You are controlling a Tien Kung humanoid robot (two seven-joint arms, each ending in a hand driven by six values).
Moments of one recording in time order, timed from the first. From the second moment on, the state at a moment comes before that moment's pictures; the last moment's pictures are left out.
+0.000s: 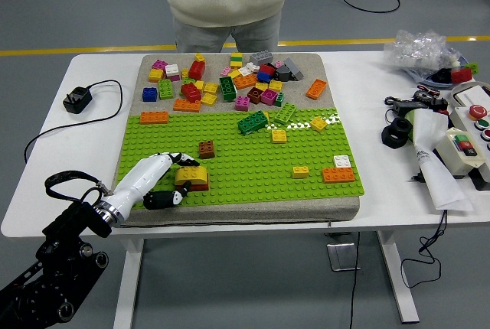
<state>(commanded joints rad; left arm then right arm) -0.27 0.09 -1.23 -1.00 2.13 0.10 -0.35 0.16 -0.13 1.46 0.18 -1.02 -0.24 -0.16</state>
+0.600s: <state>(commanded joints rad) -0.27 0.09 -1.23 -1.00 2.14 0.09 -0.35 0.16 -0.13 1.46 0.18 -1.02 -0.25 -0.16</state>
